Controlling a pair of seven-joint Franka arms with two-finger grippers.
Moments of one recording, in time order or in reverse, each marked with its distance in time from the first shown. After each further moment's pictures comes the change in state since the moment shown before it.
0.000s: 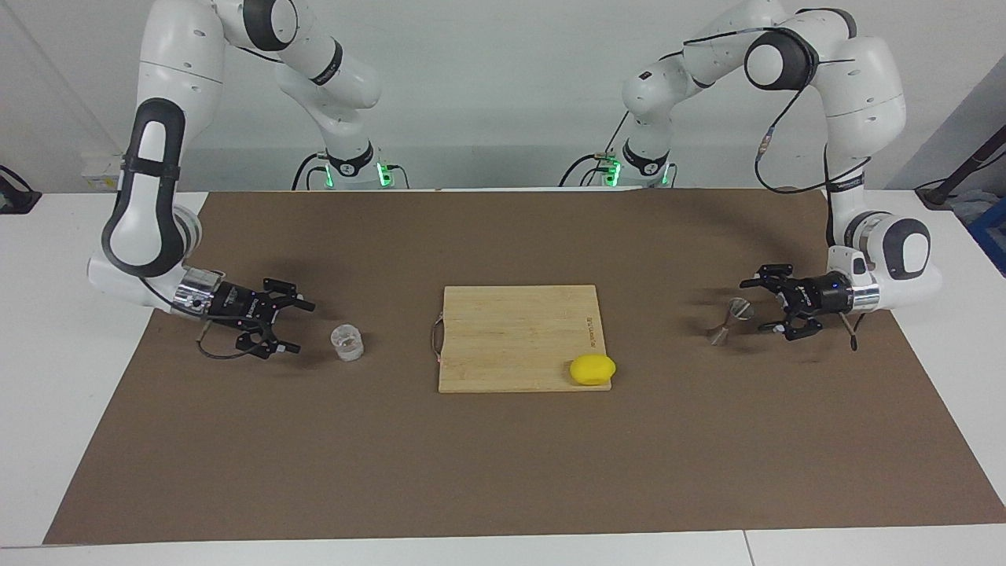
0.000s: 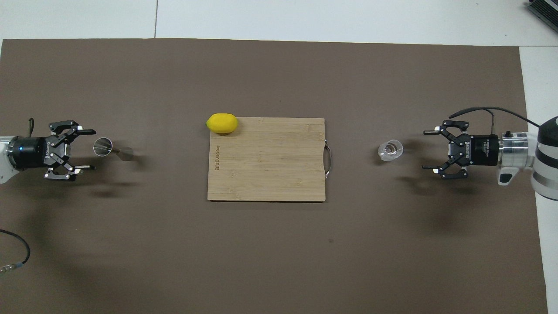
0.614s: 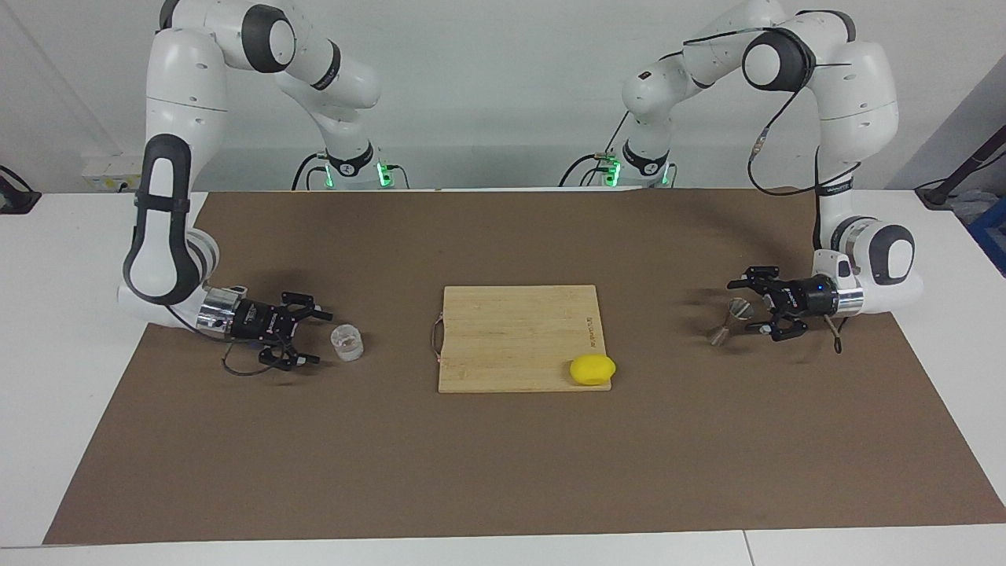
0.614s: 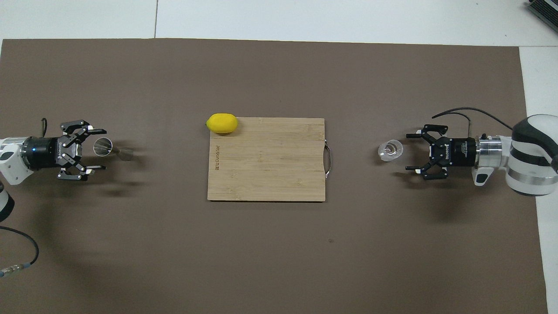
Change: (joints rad) left arm -0.012 0.003 -0.015 -0.042 -0.029 0.001 0.045; right arm 0.001 0.117 0.037 0.037 0.073 -0.029 0.000
